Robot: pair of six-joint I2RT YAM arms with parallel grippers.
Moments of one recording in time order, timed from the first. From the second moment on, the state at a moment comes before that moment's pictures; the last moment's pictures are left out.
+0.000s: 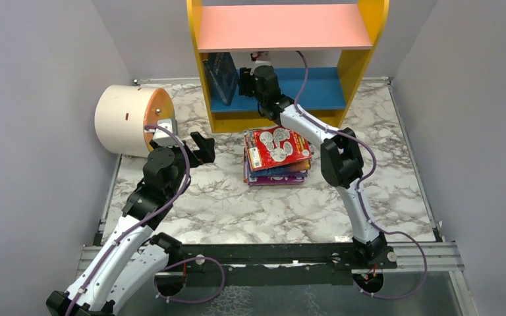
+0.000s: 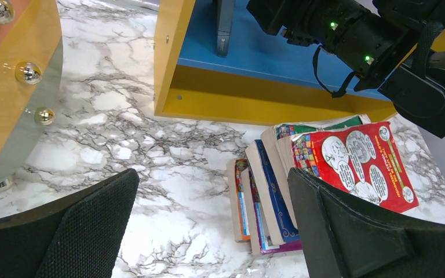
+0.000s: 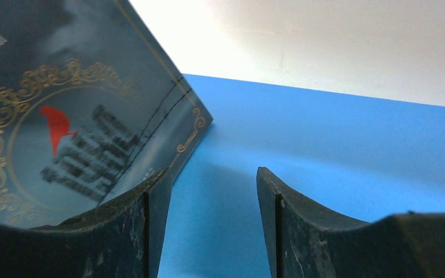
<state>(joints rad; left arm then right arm) -0.47 0.67 0.69 -0.20 -0.28 -0.43 0.62 2.34 2.05 0.11 0.24 0.20</state>
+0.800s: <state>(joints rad) -0.47 0.67 0.69 -0.20 -0.31 -0.42 0.59 2.46 2.17 0.09 0.23 0.19</state>
